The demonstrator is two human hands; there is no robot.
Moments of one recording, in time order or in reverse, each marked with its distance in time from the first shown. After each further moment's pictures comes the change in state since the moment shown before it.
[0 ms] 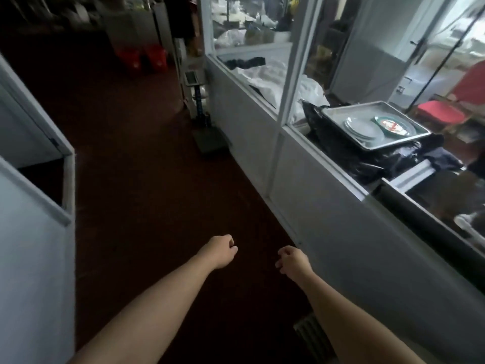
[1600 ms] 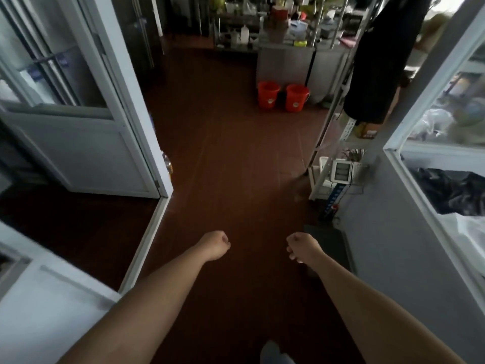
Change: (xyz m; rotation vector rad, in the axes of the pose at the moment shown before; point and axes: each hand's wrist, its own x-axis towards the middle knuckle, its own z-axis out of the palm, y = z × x) left_hand 0.682 -0.432 -0.774 -0.373 0.269 -0.435; right_hand 0.630 -1.011 0.385 -0.401 -0.329 -0.314
